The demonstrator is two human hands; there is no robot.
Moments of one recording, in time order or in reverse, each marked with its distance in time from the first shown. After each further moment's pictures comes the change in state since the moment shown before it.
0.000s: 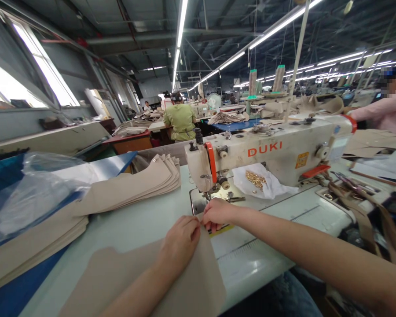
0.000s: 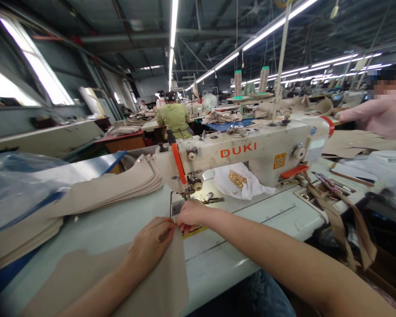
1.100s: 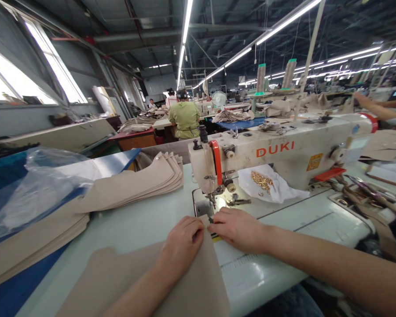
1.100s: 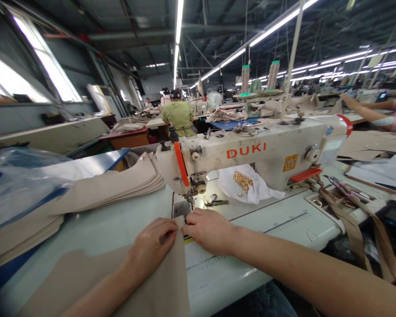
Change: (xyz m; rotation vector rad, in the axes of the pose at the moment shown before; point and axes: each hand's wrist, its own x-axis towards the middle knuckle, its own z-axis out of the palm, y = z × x) left_hand 0.002 -0.002 0.003 -0.097 -0.023 -0.062; right_hand -0.033 0.051 -0.014 -1.105 0.285 -0.952
